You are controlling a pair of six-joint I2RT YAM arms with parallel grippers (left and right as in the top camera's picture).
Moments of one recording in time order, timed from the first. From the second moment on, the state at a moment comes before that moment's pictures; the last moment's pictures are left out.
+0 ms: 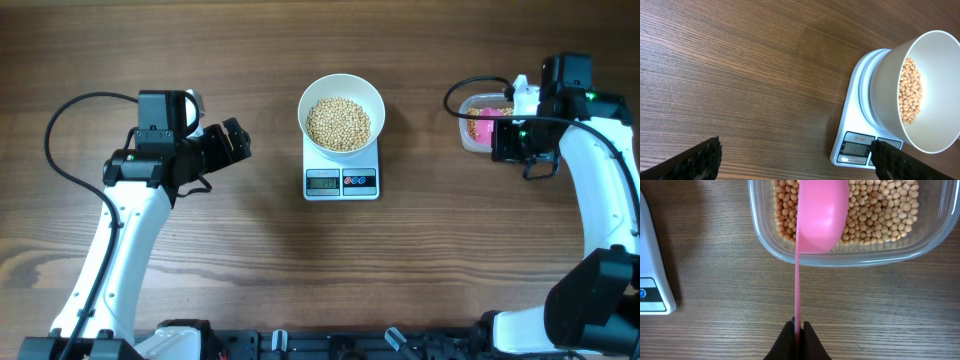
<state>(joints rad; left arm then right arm) -0.04 1.36 1.03 -0.69 0.21 -0.42 -0.16 1.62 1.32 -1.06 -0.10 -0.10</state>
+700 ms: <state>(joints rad) -0.04 1.36 1.03 -0.69 0.21 -0.42 -0.16 1.62 1.32 -1.03 -0.19 -0.08</state>
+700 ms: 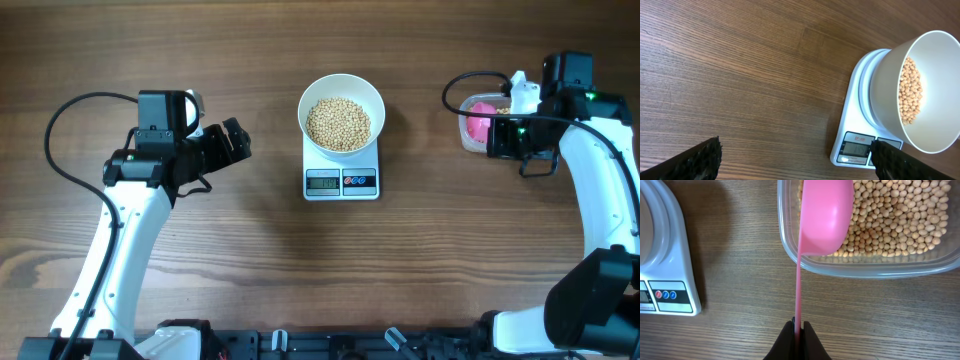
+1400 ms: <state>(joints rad) -0.04 1.36 1.03 -0.69 0.21 -0.42 -0.26 1.62 1.32 -1.01 -0.29 -0.04</state>
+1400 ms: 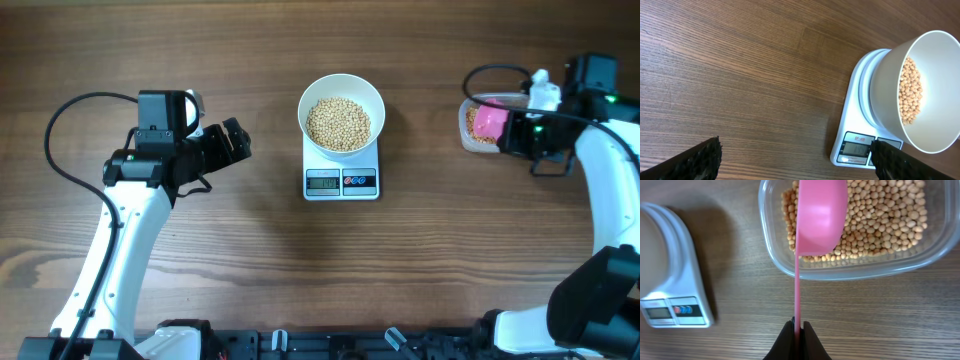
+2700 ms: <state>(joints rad) -0.04 1.36 1.03 -0.69 0.21 -0.42 -0.18 1.62 1.32 -0.99 -0.18 -0.26</state>
